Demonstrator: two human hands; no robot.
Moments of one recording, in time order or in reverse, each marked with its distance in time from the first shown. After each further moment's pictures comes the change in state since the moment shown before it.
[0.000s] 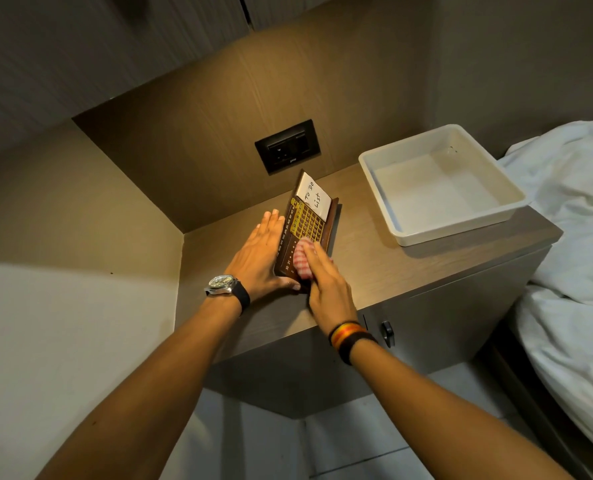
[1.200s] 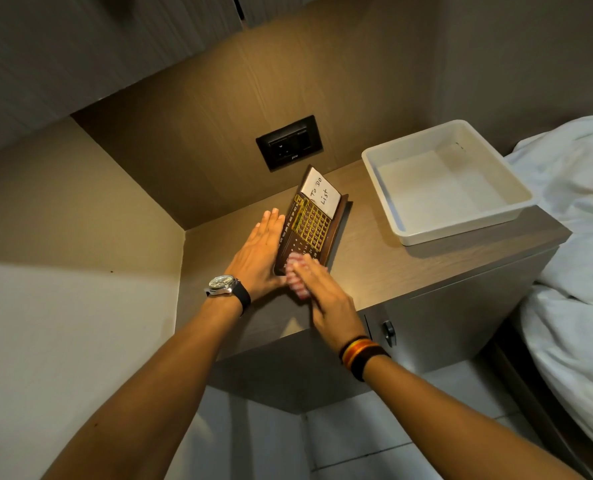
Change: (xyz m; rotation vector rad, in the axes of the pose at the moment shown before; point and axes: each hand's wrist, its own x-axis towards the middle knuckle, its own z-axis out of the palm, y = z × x) left_hand 0.001 -0.003 0.006 -0.008 0.029 -0.005; right_hand -0.023 0.016 -0.004 -0.040 -0.097 -0.233
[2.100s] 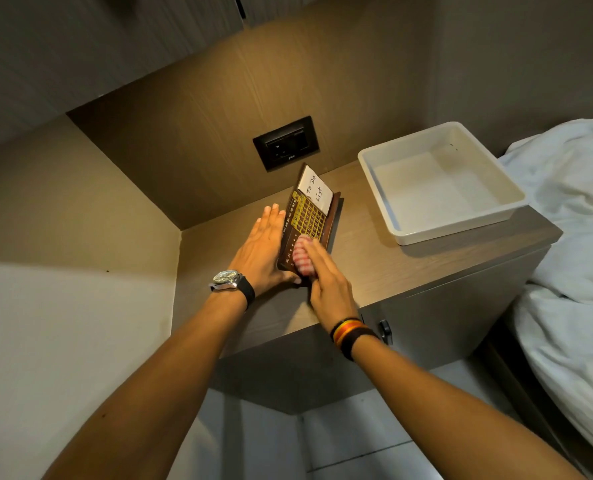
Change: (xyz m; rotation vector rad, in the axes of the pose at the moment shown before) left_hand 0.011 0.007 0.002 0.003 0.006 -0.034; right_hand 0.027 -0.003 -0.001 0.076 0.108 0.193
